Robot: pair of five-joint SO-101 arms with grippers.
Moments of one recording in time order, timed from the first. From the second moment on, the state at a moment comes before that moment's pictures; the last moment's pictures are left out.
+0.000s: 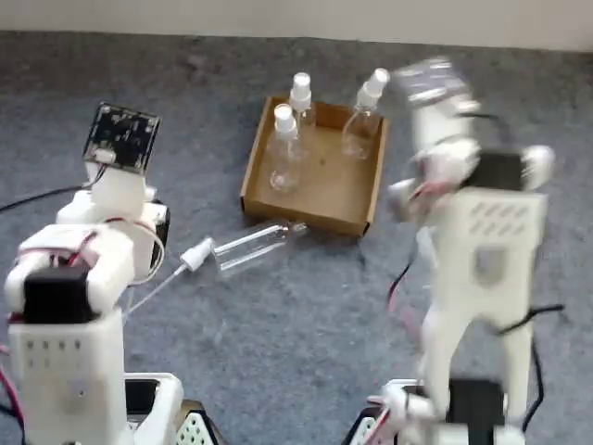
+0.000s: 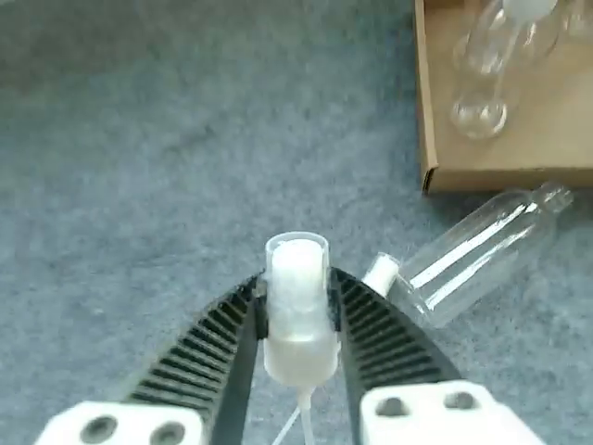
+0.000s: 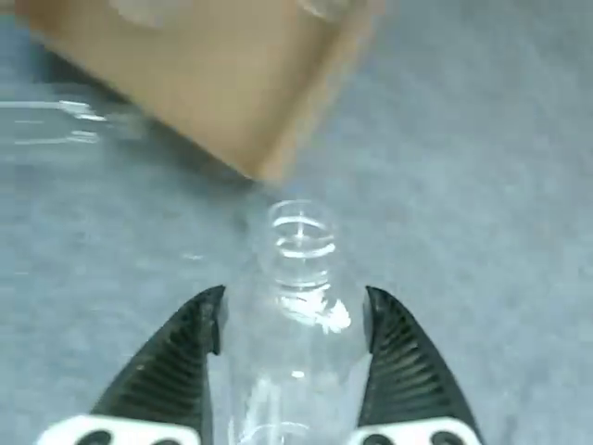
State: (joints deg) left arm -7.3 -54.4 25.9 80.2 -9.5; right arm -6.4 -21.8 -1.8 94.0 24.1
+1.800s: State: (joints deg) left arm -8.3 -95.3 66.2 36.4 31.2; right arm -50.0 -39.3 58.3 30.8 9.1
